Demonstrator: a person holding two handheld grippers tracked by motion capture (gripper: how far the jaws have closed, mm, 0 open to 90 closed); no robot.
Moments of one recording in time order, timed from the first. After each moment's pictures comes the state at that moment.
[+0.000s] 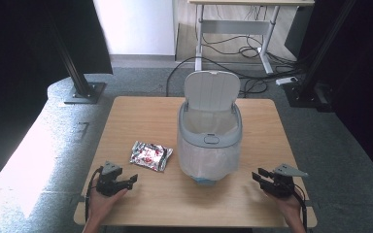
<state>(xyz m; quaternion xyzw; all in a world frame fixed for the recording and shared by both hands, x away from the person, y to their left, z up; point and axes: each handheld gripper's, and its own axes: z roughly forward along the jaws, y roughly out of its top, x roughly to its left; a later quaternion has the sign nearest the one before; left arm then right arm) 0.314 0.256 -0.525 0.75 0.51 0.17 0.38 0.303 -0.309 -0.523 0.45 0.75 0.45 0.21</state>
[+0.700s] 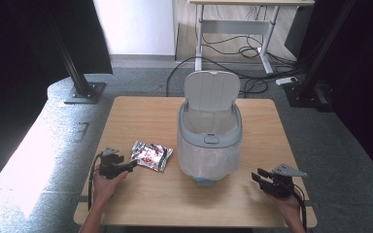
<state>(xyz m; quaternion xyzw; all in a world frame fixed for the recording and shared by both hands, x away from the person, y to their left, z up) 0.371 0.265 -0.531 0.73 0.55 0.15 0.38 0.303 -0.309 -0.525 0.45 0.75 0.44 0.21</state>
